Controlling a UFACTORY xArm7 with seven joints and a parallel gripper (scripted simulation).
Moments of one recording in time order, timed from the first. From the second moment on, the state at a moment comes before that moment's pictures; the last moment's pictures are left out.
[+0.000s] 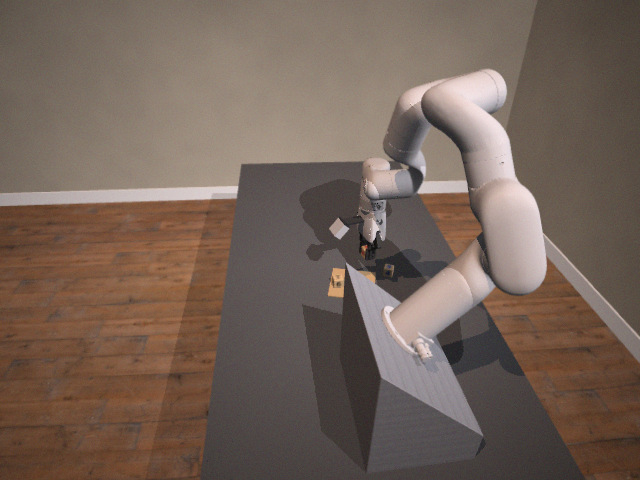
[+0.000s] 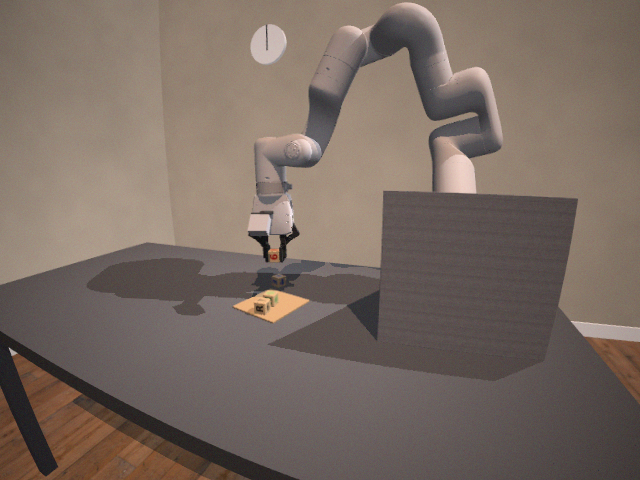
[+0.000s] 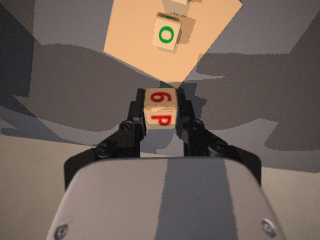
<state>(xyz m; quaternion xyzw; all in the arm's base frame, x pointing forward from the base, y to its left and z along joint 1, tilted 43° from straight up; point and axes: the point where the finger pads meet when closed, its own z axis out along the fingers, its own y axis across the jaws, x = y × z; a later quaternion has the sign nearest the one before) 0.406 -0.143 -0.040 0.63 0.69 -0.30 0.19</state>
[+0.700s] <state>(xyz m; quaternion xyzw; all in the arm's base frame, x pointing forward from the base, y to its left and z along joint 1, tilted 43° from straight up) 0.400 -0.147 -0.033 0.70 0.61 -0.28 0.23</state>
